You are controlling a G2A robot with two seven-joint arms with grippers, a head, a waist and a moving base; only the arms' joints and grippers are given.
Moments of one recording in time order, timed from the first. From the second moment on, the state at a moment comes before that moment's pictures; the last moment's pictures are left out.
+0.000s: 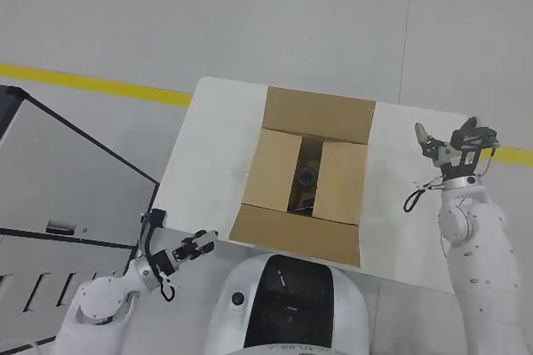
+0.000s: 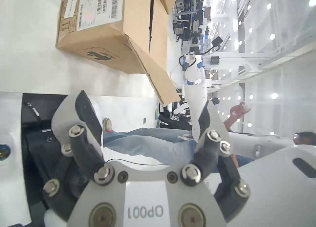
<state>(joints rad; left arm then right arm) 2.00 -1.22 -1.74 -1.86 -0.05 -0.38 -0.89 -1.32 -1.22 1.61 -1.38 -1.31 -0.22 -0.22</state>
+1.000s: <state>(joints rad) 1.87 -1.22 -1.57 -1.97 -0.20 -0.15 -0.79 -1.32 -1.22 1.61 -1.38 -1.31 -0.22 -0.22</state>
